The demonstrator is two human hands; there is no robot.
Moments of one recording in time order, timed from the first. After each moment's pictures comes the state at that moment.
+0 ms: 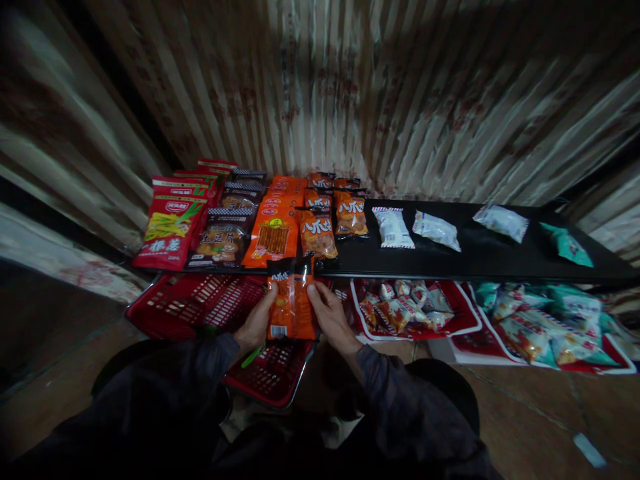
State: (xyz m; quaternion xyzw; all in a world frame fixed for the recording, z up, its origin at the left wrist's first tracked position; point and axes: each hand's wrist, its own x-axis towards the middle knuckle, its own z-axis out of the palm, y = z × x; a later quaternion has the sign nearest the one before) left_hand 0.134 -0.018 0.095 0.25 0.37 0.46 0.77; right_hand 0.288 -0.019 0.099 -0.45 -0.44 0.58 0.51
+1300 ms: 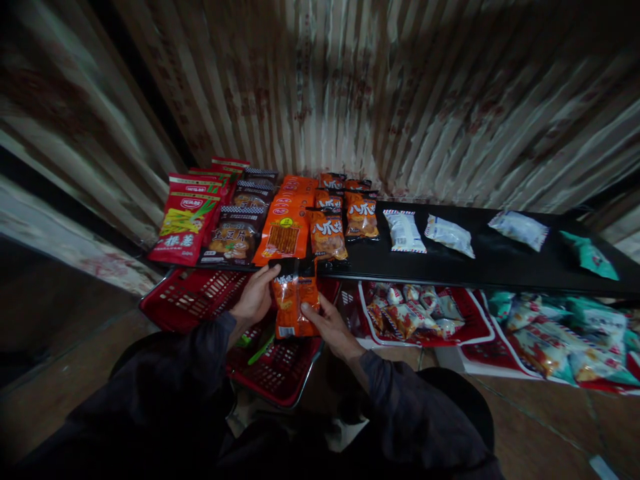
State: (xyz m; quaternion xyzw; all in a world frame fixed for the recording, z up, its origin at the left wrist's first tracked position) left_hand 0.115 0.019 0.119 0.24 0.43 0.60 0.63; right_hand 0.278 -0.036 0.095 -0.40 -0.42 0.69 0.45
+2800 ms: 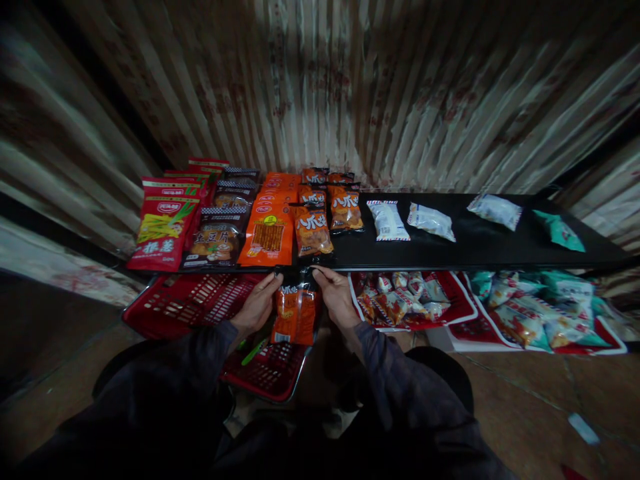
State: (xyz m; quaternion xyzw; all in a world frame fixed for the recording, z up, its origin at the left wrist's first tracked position) left_hand 0.134 0.007 0.098 0.27 0.41 0.53 0.69; right_hand 0.296 0.013 0.090 -0.50 -0.33 0.54 0.59
